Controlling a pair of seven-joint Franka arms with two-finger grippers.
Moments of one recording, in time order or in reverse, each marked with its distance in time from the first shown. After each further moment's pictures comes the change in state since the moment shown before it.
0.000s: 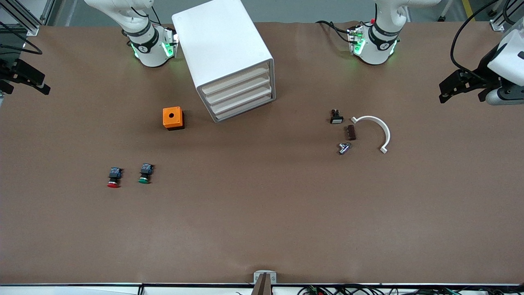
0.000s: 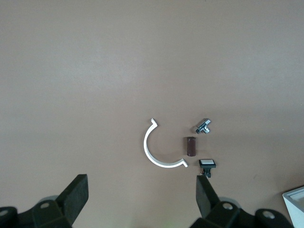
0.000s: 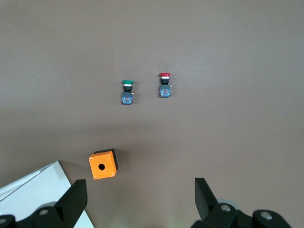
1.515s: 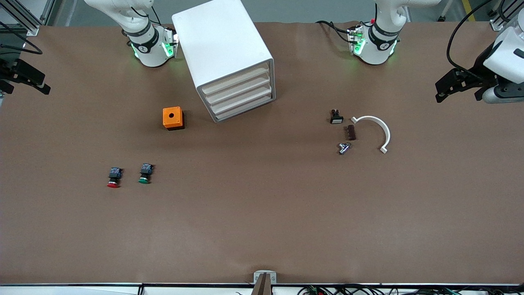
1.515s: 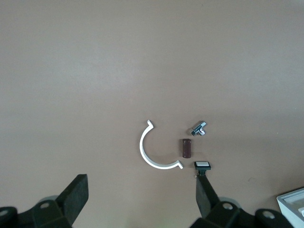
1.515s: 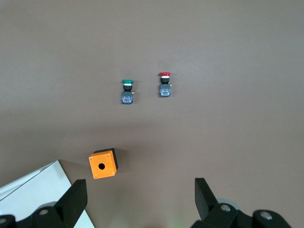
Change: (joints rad) left arm -0.011 0.000 -0.010 0.010 0.000 0.000 -0.037; right arm 0.000 0.000 0.000 0.000 0.000 -0.003 0.000
